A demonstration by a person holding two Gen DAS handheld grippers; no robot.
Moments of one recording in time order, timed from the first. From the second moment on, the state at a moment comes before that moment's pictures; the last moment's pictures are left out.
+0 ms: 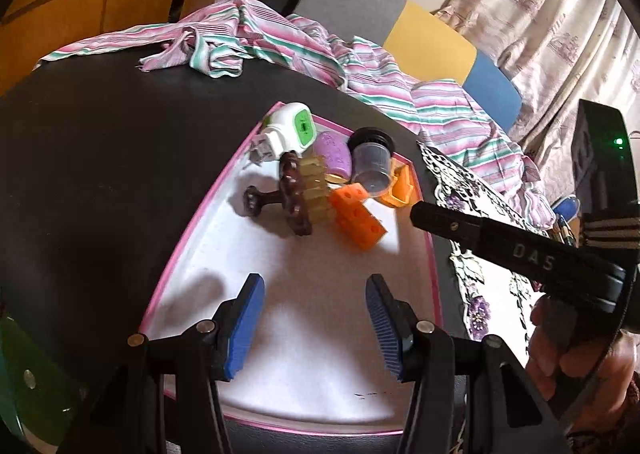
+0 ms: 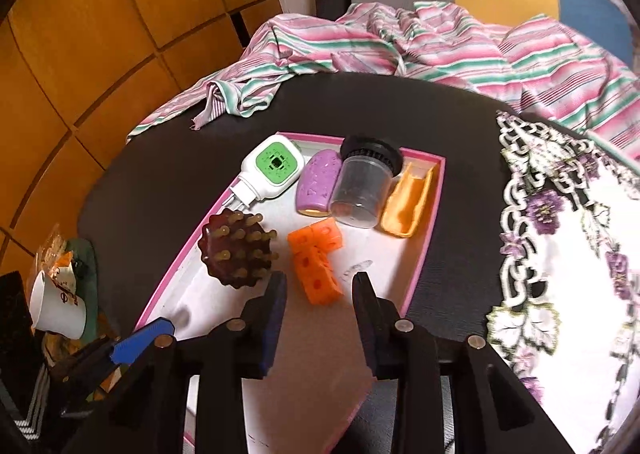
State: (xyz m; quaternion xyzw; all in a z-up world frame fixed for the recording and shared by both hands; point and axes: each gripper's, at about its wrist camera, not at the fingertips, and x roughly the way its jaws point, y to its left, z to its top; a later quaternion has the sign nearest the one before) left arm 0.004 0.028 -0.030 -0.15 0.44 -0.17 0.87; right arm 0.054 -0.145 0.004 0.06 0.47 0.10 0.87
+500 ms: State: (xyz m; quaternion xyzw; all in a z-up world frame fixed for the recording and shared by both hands) left arm -0.013 -0.036 -0.016 -0.11 0.44 -0.26 0.85; right arm 0.007 -0.243 0.024 0.09 0.48 0.01 0.87
